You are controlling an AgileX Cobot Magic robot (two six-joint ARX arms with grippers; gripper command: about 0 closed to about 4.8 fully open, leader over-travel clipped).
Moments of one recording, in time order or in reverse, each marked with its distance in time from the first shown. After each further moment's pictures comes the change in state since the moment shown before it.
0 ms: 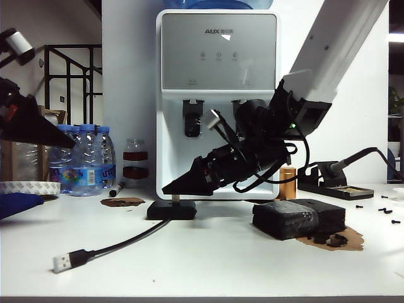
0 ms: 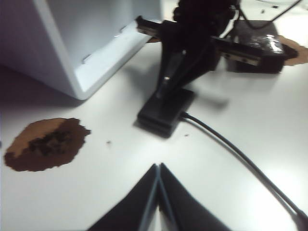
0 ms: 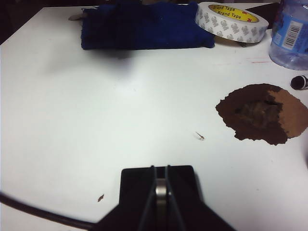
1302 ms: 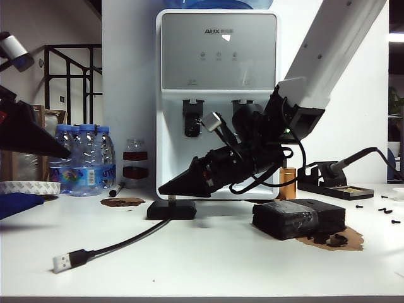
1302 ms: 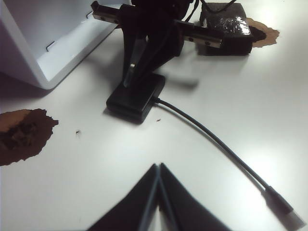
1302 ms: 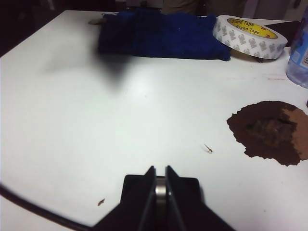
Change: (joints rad) left arm 0.000 0.000 -0.003 -0.126 0.028 0.114; right arm -0.002 0.048 0.068 -0.025 -0.082 -0.078
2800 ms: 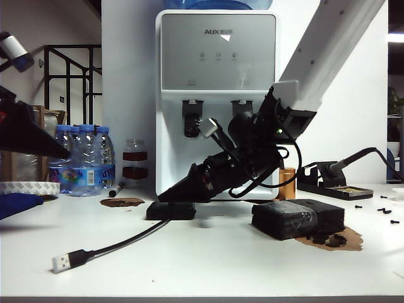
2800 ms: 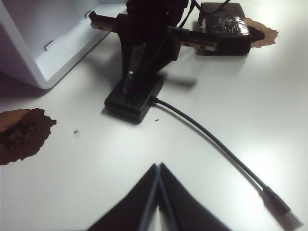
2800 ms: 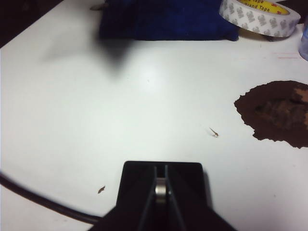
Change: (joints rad) left arm 0.000 0.000 0.000 -0.005 0.000 0.000; right arm 0.000 0.053 0.099 -0.205 0.029 -0.090
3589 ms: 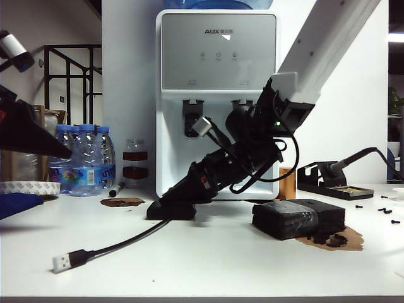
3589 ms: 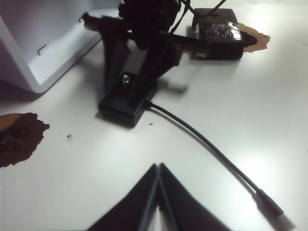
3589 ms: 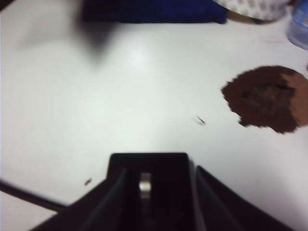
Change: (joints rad) left arm -0.002 0.002 -0.005 -0.002 0.027 0.000; right arm 0.011 -0.034 -0.002 -0.039 0.090 0.005
